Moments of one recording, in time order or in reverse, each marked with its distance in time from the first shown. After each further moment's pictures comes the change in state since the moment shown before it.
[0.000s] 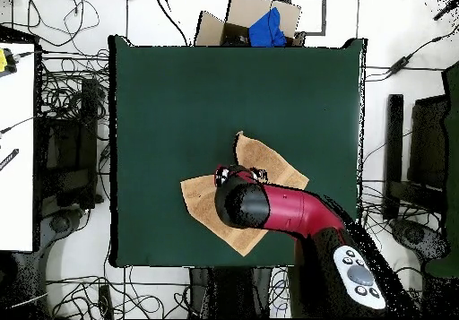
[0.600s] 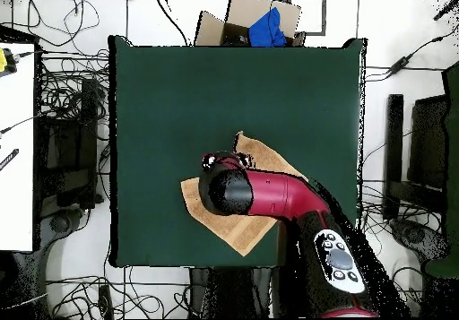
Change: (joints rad) arm 0.072 0.009 0.000 -0.068 0.000 0.030 0.000
